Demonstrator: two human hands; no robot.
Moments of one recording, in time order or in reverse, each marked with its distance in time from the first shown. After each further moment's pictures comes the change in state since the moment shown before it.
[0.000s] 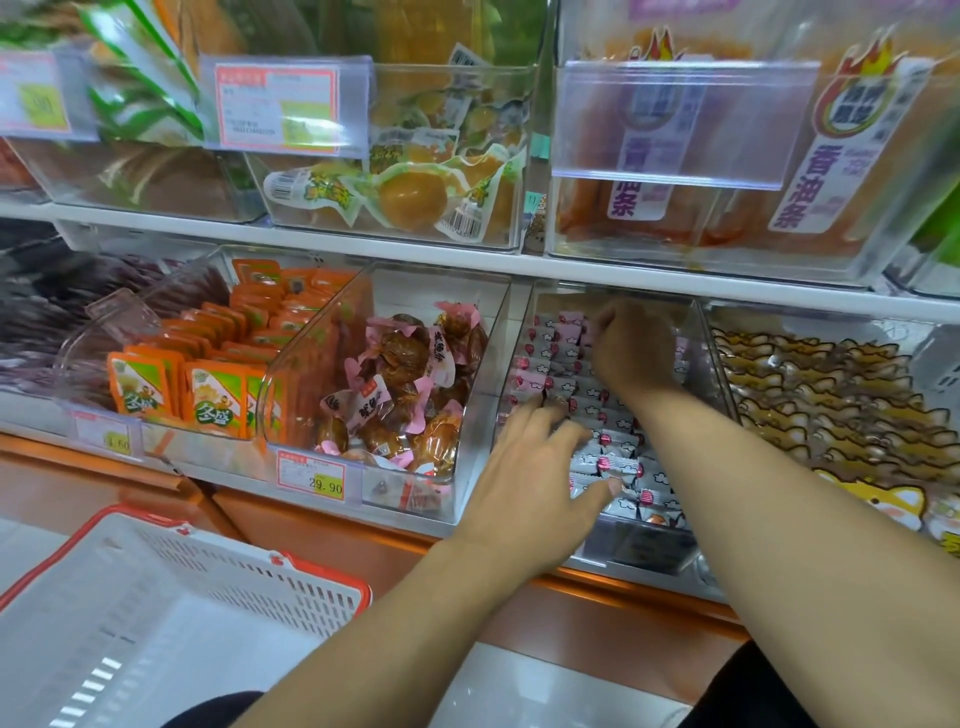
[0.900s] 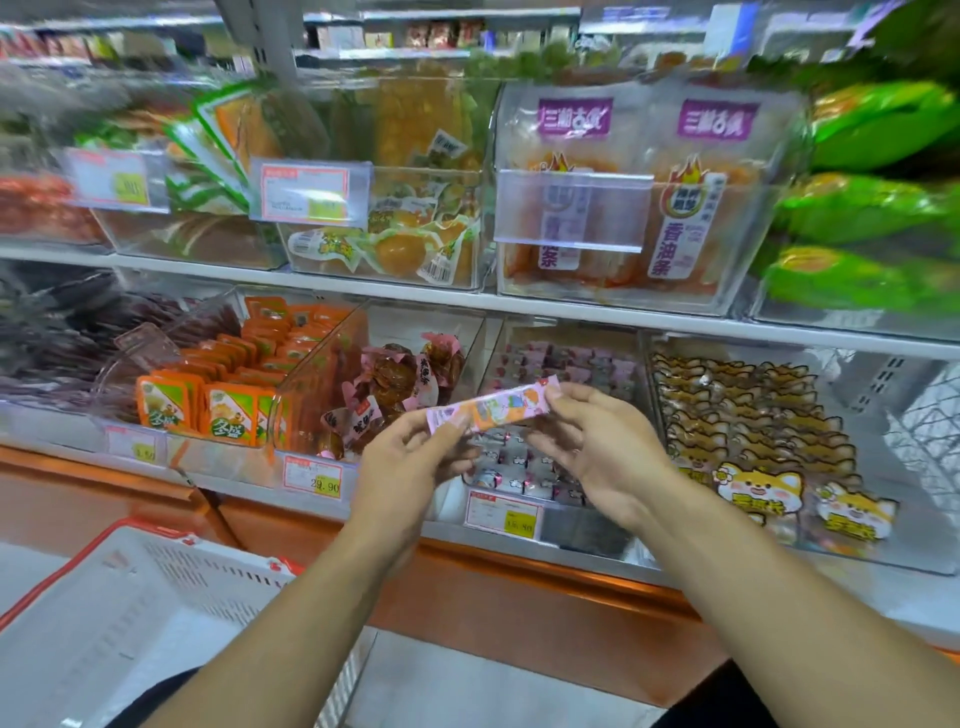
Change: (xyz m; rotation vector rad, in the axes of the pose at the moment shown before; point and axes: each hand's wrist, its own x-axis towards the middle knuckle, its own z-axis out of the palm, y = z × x) left_hand -0.042 -0.005 -0.062 -1.187 0.321 -0.440; right_hand -0.121 -0.049 -0.106 1.346 -0.384 0.691
